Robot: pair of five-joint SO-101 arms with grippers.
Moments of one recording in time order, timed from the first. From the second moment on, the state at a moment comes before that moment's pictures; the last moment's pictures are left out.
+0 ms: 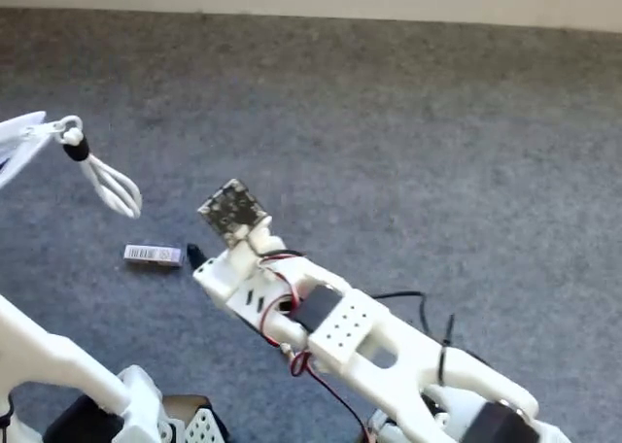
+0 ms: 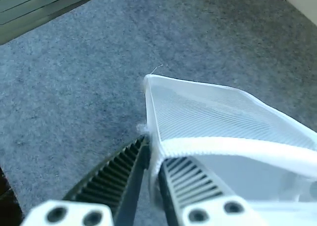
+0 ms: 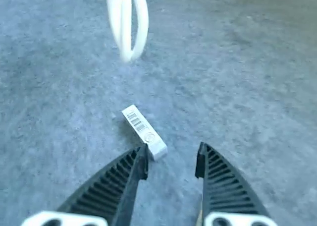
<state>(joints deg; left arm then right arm) -54.7 -26.9 -20.0 97.5 10.3 -56.4 -28.4 54.3 11.0 -2.1</state>
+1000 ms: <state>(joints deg) -57.5 -26.9 -20.0 97.5 8.0 -61.7 21.7 8.0 23.5 3.3</state>
